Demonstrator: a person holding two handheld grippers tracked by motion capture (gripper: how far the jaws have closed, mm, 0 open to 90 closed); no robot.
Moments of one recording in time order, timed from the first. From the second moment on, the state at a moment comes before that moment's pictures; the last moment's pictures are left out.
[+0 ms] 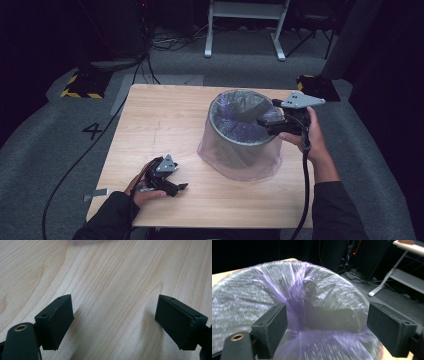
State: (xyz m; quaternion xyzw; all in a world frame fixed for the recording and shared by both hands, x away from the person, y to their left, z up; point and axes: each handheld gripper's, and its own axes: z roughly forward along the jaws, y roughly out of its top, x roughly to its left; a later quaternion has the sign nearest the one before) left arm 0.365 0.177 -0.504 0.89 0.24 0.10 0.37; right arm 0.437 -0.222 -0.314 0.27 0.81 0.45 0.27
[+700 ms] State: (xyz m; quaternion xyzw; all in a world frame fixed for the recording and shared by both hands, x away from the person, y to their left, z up) left arm 0.365 0.178 -0.504 0.89 0.24 0.10 0.37; right arm 0.478 -0.193 -0.319 0.29 0.84 0.41 0.22
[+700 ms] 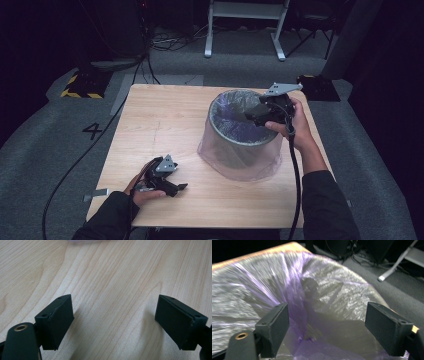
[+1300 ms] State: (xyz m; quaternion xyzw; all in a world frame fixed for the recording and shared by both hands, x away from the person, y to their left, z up) left arm 0.365 0.178 -0.504 0.89 0.24 0.09 0.37; right arm 0.476 -0.183 -0.318 0.27 0.87 0.38 0.20
